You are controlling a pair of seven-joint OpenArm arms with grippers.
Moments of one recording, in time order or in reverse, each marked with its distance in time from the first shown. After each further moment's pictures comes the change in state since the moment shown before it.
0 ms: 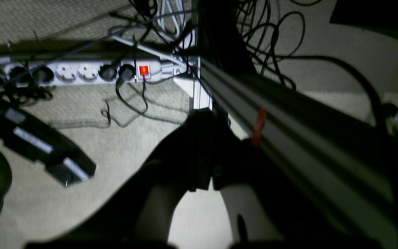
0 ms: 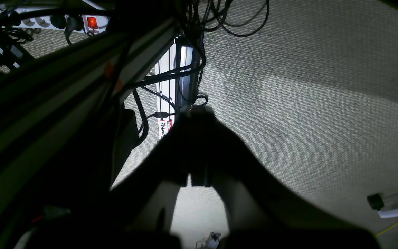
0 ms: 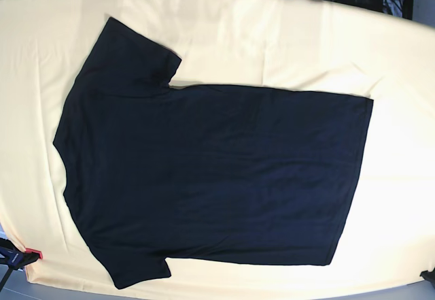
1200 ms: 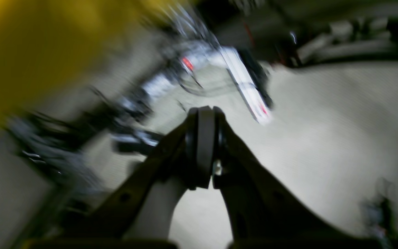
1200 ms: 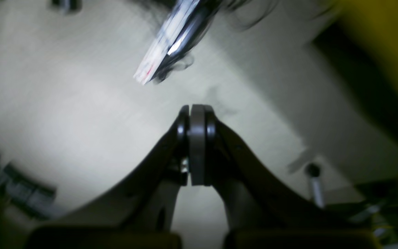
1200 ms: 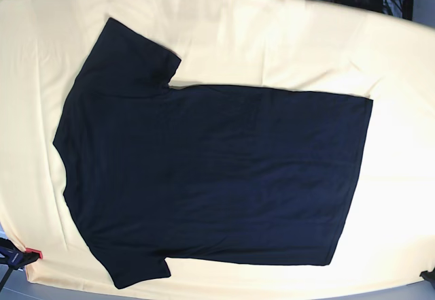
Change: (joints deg) left arm 58.5 -31.2 -17.4 98.1 1.6 -1.5 21.5; right arm -64.3 23.3 7.5 94.4 3.0 12.9 -15.4
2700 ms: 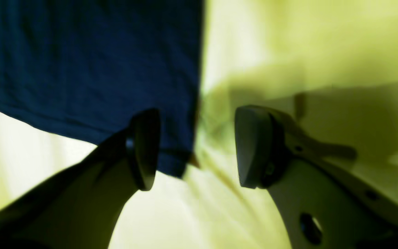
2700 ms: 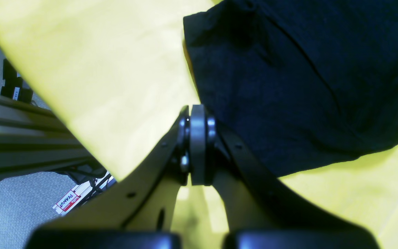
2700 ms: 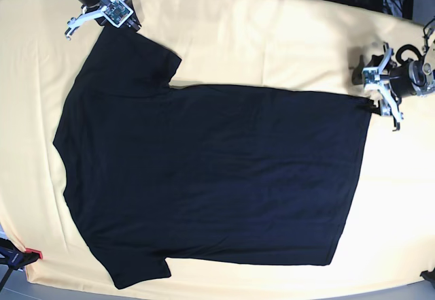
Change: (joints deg) left arm -60.1 -30.3 27.0 -32.0 33.3 -19.3 -44.2; right arm 21.7 -2.8 -1.4 9.4 -2.3 7.9 9.3
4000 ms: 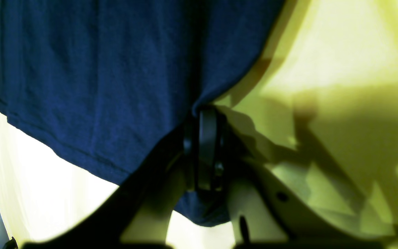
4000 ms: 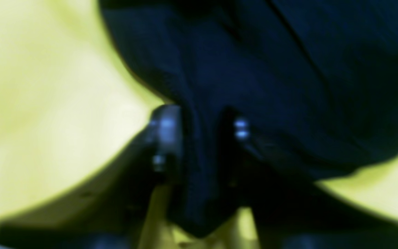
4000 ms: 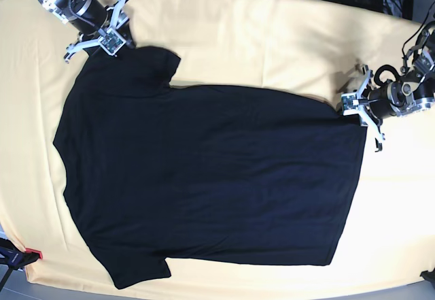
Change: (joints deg) left arm -15.5 5.8 12.3 -3.2 -5.2 2.3 9.1; right arm 13.6 0.3 0.0 -17.7 -4.7 0.3 3.0
